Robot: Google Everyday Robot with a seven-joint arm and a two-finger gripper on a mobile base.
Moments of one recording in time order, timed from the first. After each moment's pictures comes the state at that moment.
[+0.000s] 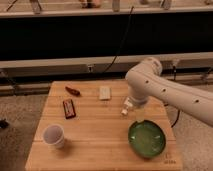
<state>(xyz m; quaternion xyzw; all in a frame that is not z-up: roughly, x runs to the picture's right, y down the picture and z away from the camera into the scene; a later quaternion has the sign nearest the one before) 0.147 0.098 0.695 -0.28 -0.01 -0.11 0.95</state>
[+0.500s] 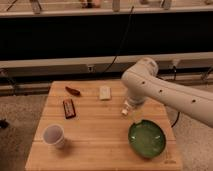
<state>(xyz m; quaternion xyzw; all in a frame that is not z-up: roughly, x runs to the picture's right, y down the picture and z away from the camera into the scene) 0.137 0.101 0.691 -0.29 -0.01 -0.11 0.95</state>
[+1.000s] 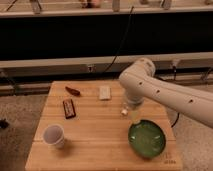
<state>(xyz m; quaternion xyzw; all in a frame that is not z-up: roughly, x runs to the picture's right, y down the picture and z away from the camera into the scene) 0.125 0.102 0.690 -0.29 -0.01 -0.13 0.95</state>
